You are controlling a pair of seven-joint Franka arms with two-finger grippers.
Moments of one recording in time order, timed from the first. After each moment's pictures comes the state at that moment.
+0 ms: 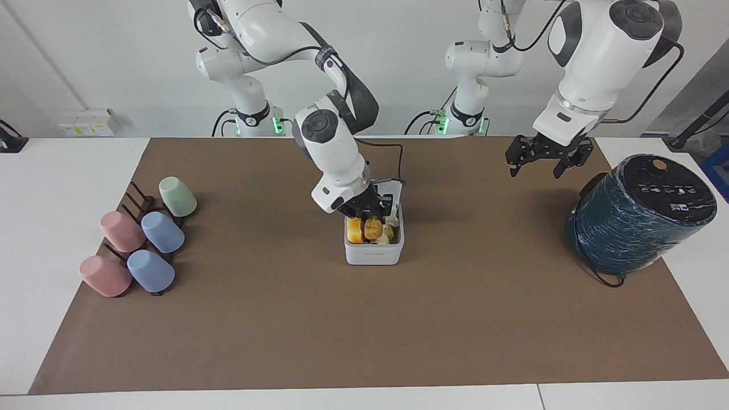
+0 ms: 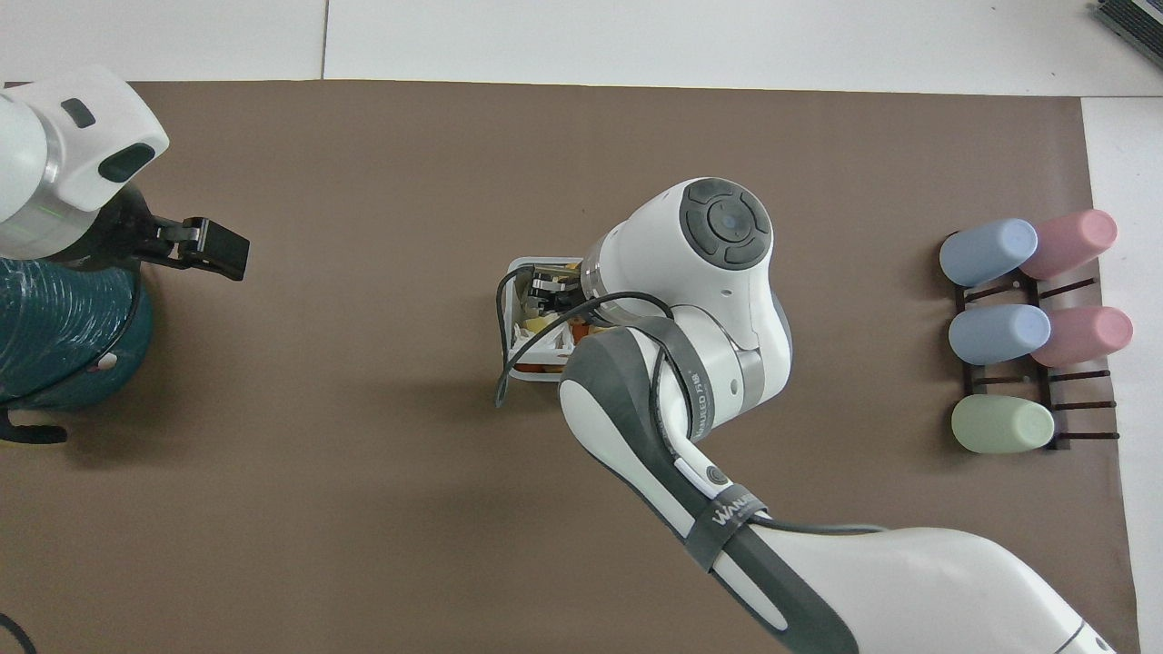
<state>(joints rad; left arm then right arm) -0.18 0.10 0.00 -1.50 0.01 1.59 -0.04 0.44 0.41 0.11 -1.62 0.29 2.18 0.54</state>
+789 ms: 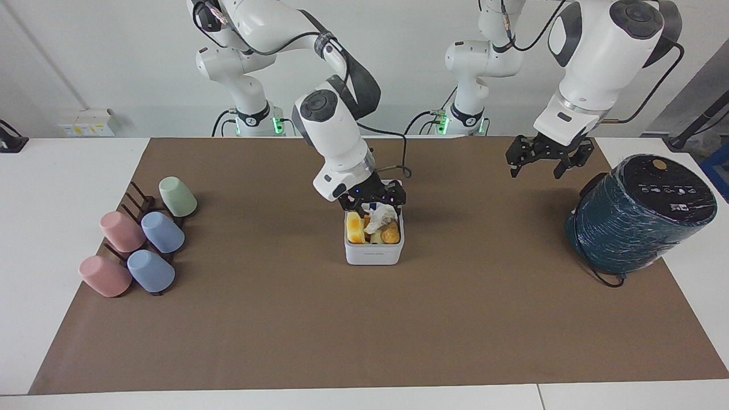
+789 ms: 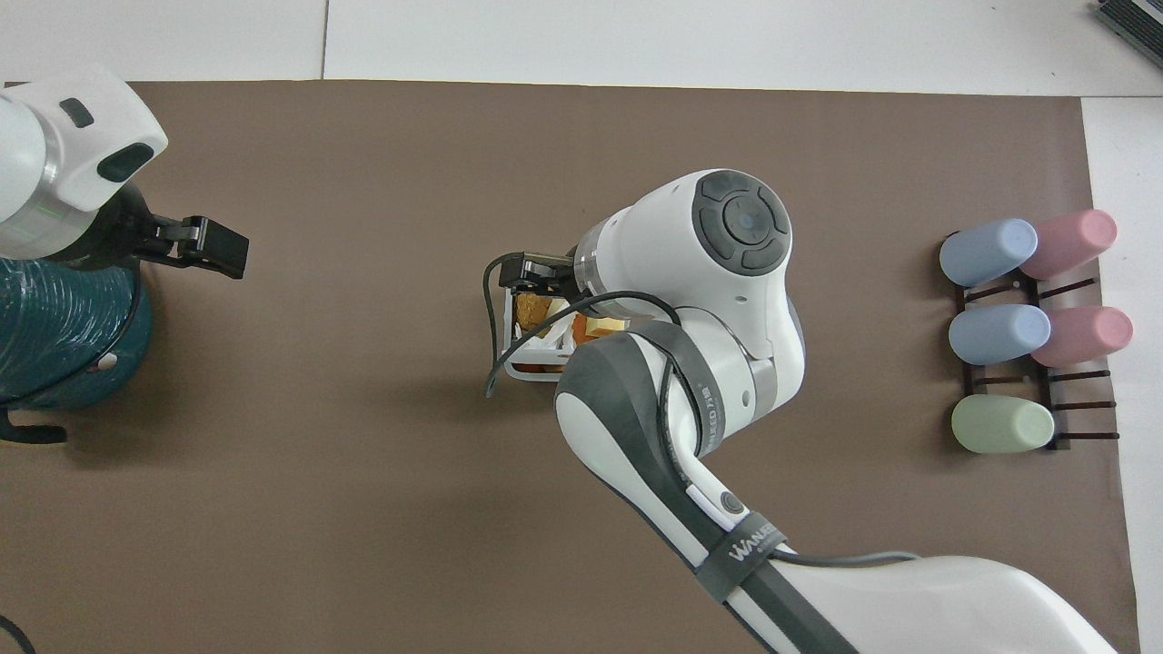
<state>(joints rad) -0.18 0.10 0.00 -1.51 0.01 1.60 -0.04 0.44 0.35 0.11 -1.59 0.29 2.19 0.58</state>
